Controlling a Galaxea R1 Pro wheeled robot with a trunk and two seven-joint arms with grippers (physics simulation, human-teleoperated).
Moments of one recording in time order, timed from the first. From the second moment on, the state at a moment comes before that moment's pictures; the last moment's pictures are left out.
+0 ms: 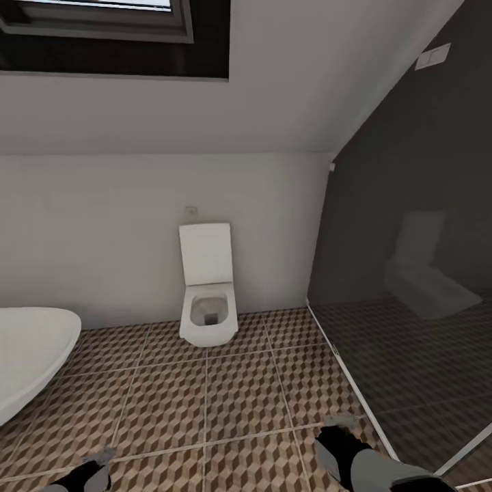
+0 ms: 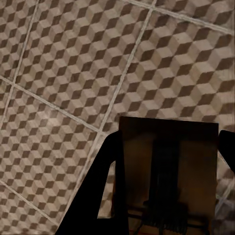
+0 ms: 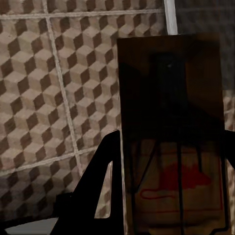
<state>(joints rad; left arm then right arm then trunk) -0.59 0.16 -1.75 0.01 2.15 0.14 0.40 -0.69 0.08 0.11 -0.03 -0.06 0.29 -0.41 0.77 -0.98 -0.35</state>
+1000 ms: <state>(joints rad) -0.78 0.20 -1.75 0.02 2.14 0.25 0.40 -0.82 0.08 0.09 -0.03 -0.06 0.38 -0.42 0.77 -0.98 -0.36</state>
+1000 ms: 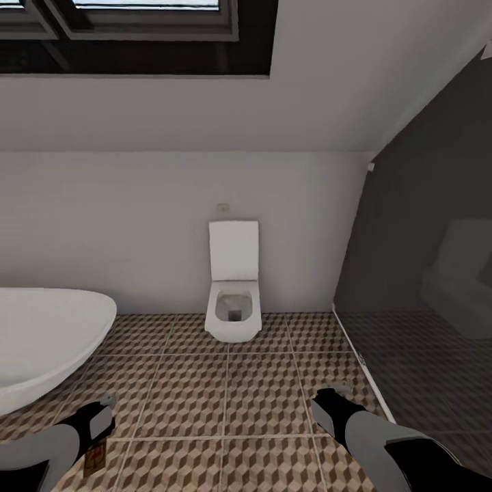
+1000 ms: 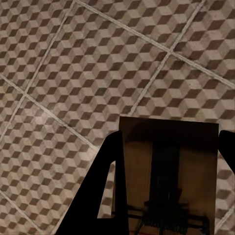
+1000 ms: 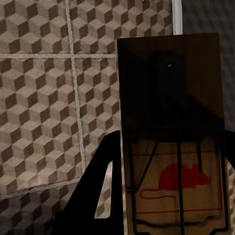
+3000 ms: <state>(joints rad) -1.10 0.07 -1.90 0.02 2.14 0.44 0.39 -0.96 0.06 0.12 -0.15 -0.06 0.48 -0.36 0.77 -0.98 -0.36</state>
